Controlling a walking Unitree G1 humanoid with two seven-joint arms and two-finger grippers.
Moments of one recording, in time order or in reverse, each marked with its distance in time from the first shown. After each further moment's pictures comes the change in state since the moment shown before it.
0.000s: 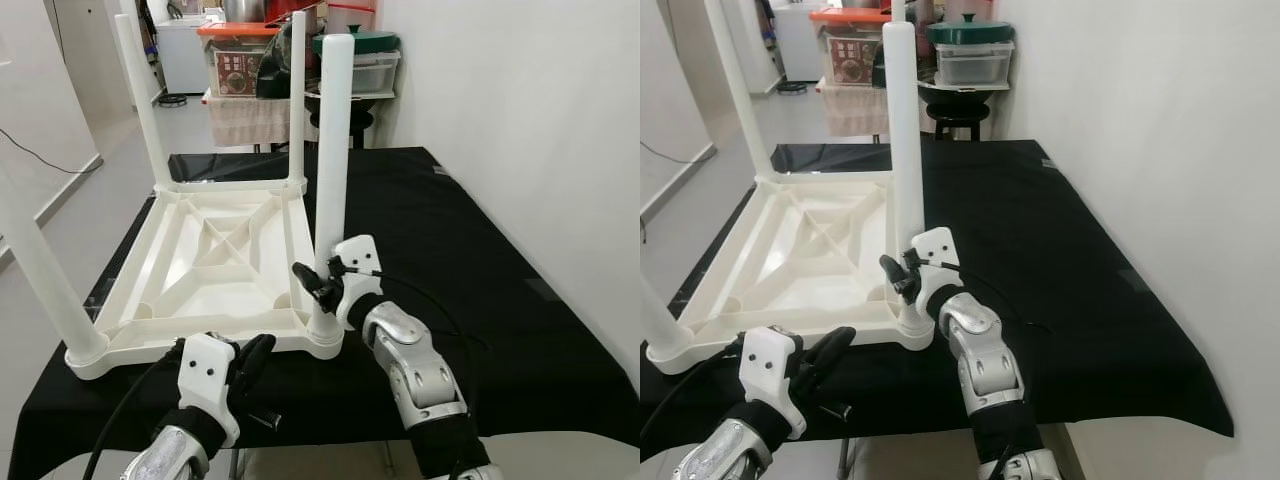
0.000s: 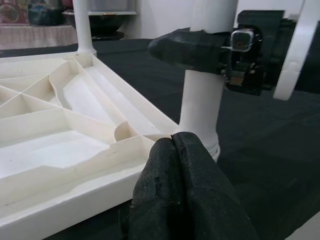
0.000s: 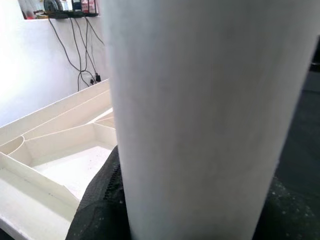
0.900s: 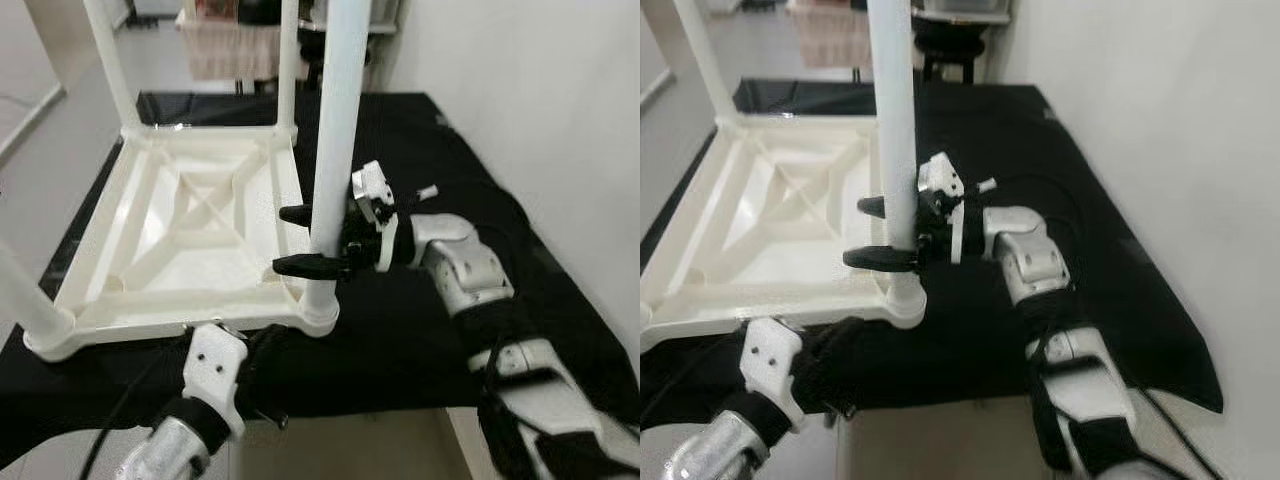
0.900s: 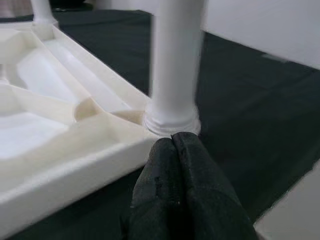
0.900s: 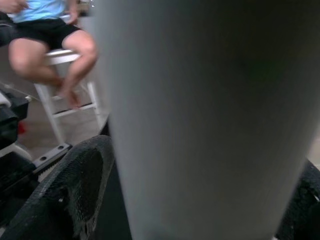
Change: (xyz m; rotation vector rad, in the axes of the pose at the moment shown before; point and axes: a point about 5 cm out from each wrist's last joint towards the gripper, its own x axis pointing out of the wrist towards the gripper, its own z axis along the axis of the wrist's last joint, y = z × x) left arm -0.015 -0.022 0.020 0.131 -0.030 -0.065; right arm 0.009 -0.034 0.104 -0.180 -0.078 1.020
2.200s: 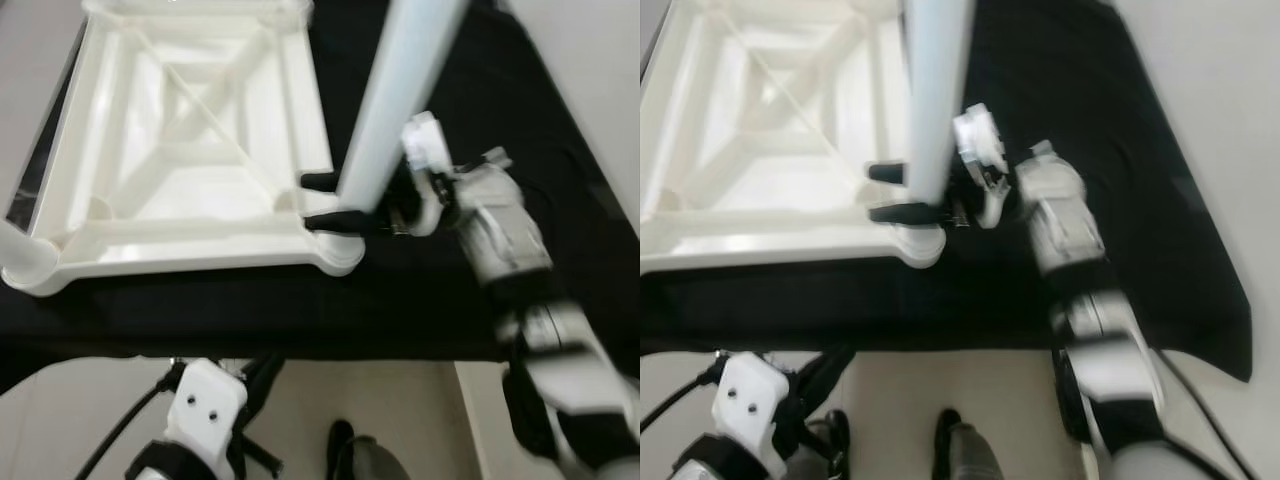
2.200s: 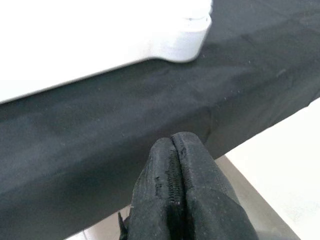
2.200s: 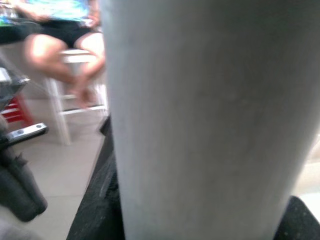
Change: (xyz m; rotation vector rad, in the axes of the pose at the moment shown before) left arm -0.027 -0.014 0.006 0.008 0.070 -0.007; right arm -0.042 0.034 0.013 -0.279 -0.092 -0.115
